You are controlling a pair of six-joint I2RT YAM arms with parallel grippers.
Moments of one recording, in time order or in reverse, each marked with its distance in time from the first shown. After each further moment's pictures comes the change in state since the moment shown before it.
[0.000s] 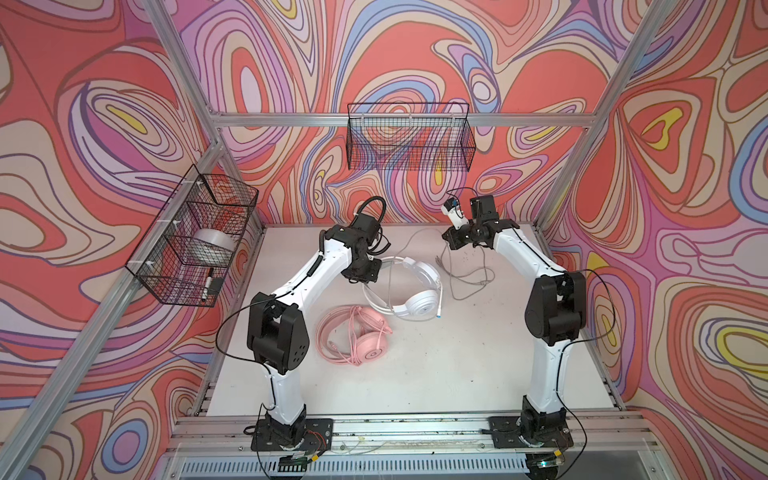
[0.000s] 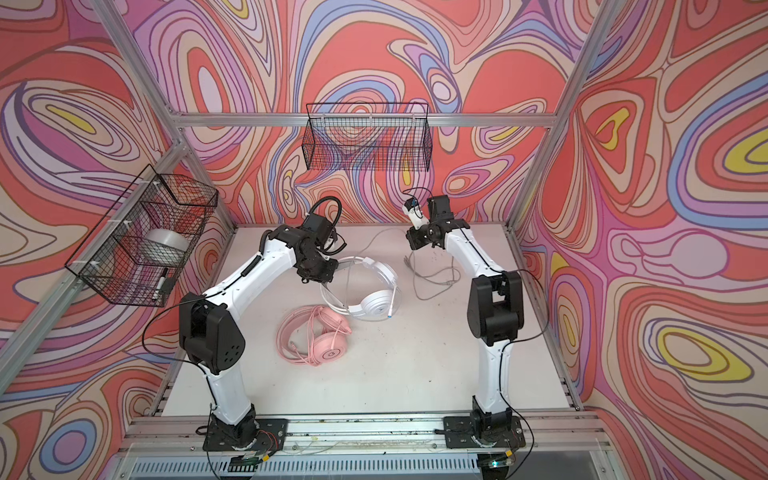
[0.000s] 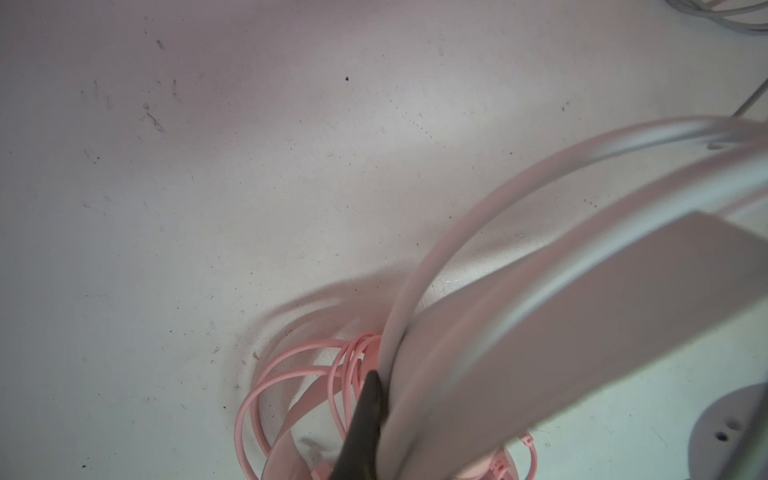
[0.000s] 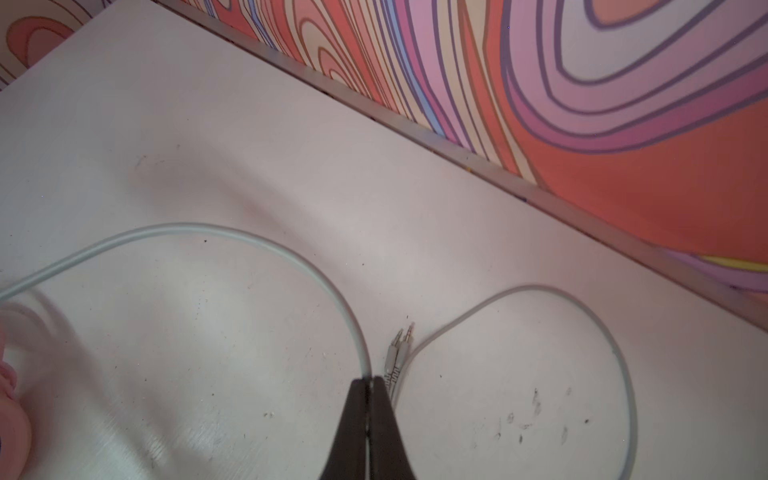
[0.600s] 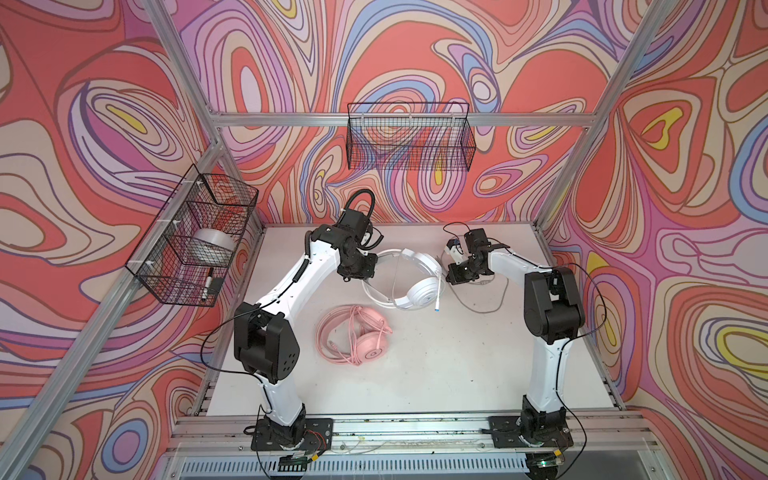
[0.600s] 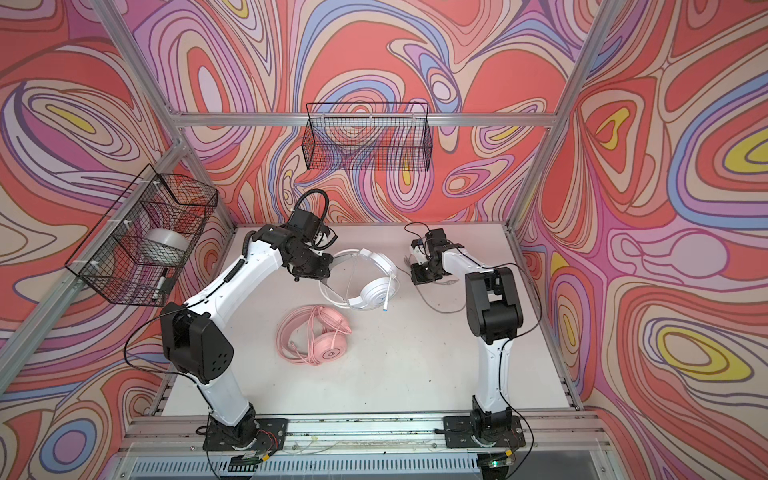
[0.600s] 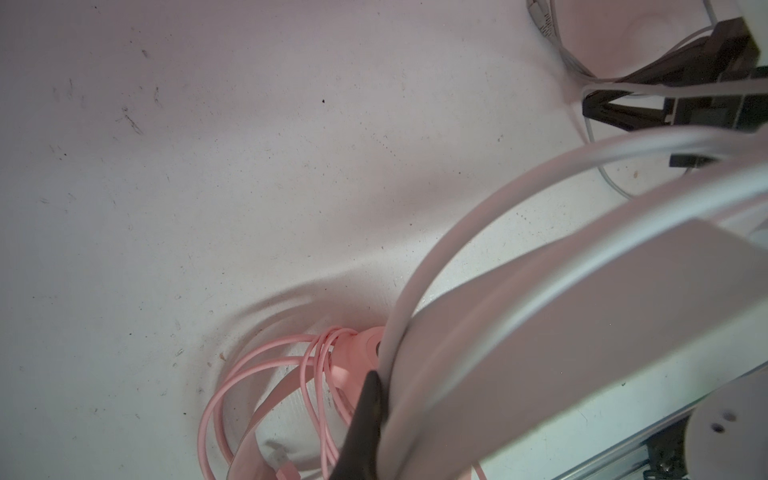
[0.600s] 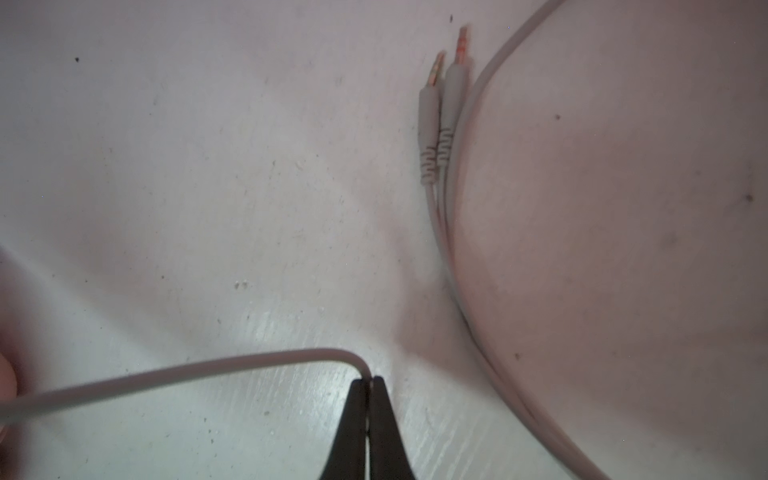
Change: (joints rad) left arm 0.052 -0.080 -0.035 0.043 0.134 -0.063; right arm -0.005 -0.029 -0.365 -0.002 -0.011 0.169
